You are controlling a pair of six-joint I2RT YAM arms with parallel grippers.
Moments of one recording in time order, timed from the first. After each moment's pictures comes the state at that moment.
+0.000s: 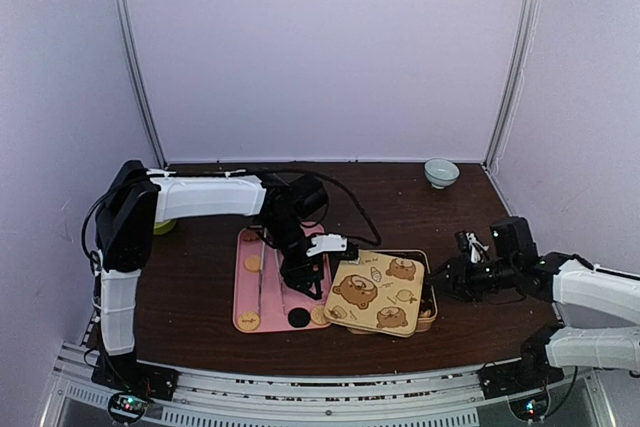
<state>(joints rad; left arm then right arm) -0.88 2.09 1.64 -0.93 0.49 0.69 0.41 0.96 0.36 -0.14 -0.55 0.83</state>
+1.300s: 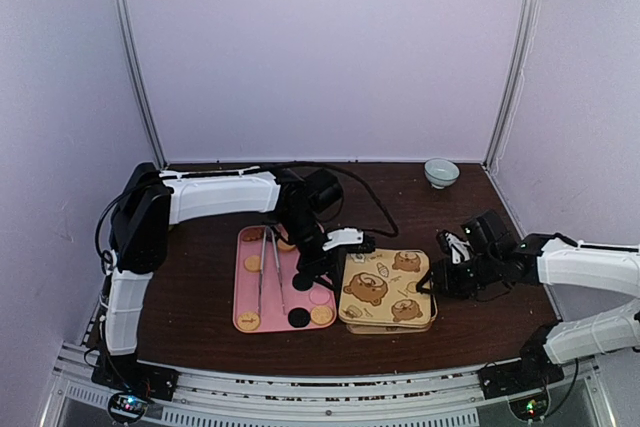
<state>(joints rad) -0.91 2.18 1.80 -0.96 0.57 0.65 0.57 1.13 0.53 -0.33 -0.30 0.64</state>
